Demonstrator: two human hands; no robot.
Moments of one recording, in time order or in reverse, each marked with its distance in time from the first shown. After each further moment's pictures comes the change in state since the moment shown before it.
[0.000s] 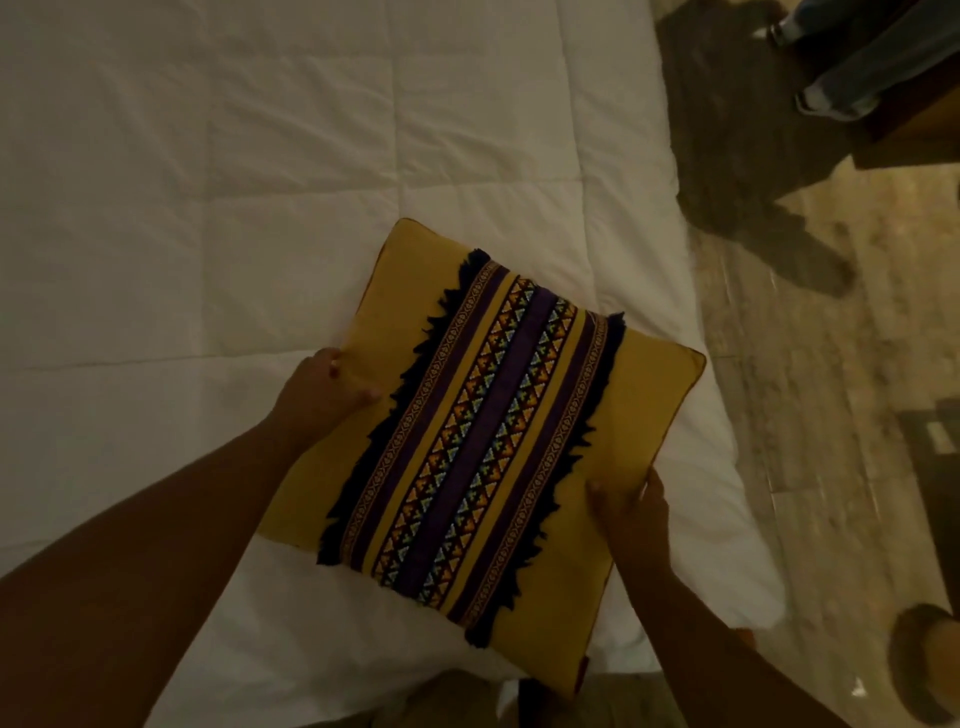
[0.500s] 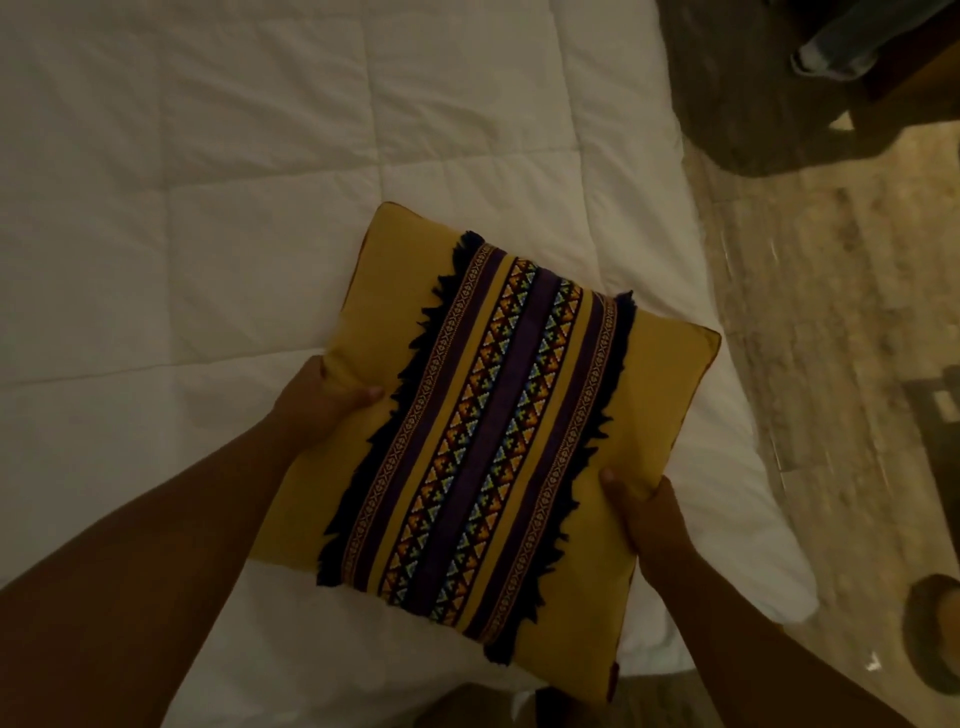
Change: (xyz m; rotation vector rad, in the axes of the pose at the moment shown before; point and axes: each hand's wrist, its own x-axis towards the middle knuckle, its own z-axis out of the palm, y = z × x) left_hand 0.042 -0.025 0.018 -0.169 -0.116 -0.113; right_hand 0.030 0.017 0.012 0.245 -0.075 0.240
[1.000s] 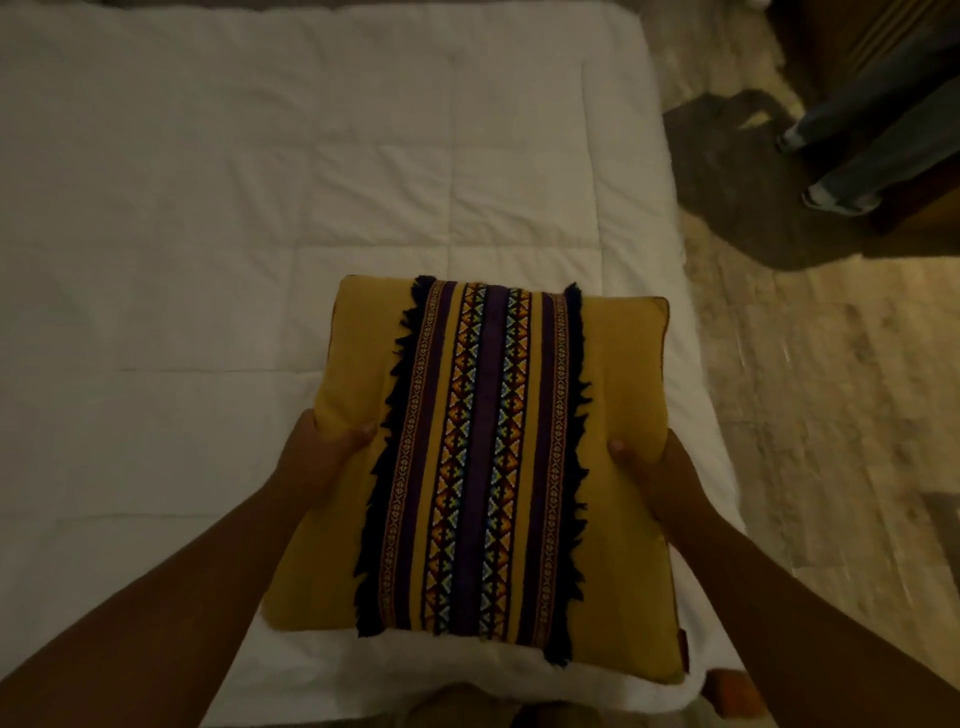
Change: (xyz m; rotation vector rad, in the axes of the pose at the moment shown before) left_hand -0.150 -0.010 -0.032 -0.297 0.293 -0.012; right_hand -0.060 -0.118 -0.027 -0.174 -0.235 -0.414
